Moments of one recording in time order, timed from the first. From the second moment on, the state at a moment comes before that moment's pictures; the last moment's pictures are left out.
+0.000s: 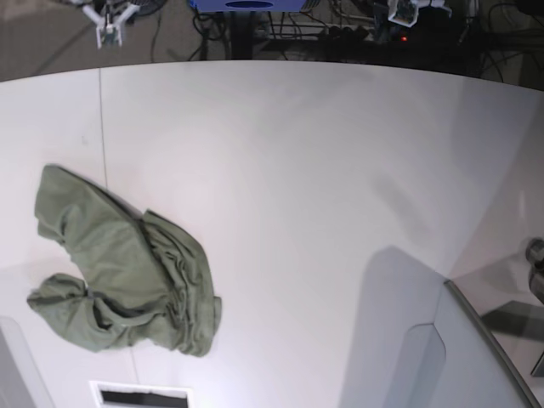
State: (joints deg) left arm 53.5 -13.6 0.4 89.2 -0.2 -1.3 -18.8; right arm -51.1 1.7 1.5 103.6 -3.0 0.3 -26.7
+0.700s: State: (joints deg) left arm 25.2 -8.4 2.7 108.4 -0.2 -1.6 23.1; right arm -5.9 2.4 1.1 110.4 -10.9 13.2 -50.9
